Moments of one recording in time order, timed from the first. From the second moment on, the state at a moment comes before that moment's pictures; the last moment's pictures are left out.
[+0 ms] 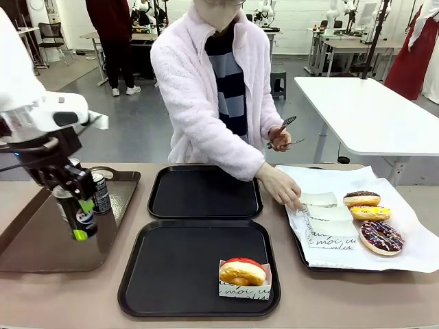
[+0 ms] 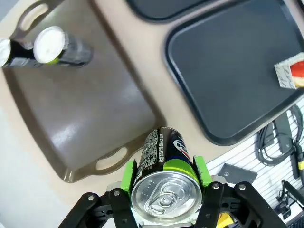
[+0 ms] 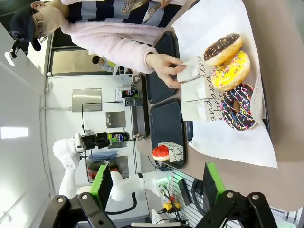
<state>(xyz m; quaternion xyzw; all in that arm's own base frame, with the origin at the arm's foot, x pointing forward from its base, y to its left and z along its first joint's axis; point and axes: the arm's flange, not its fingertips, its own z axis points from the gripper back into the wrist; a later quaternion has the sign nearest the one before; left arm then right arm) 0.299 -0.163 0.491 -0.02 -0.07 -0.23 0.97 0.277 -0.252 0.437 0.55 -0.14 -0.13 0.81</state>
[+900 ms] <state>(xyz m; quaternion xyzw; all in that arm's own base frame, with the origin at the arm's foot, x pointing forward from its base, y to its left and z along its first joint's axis) 0.299 -0.273 0.431 -0.03 -0.11 -0.36 0.93 0.277 -0.252 0.437 0.55 -0.14 -0.13 0.81</state>
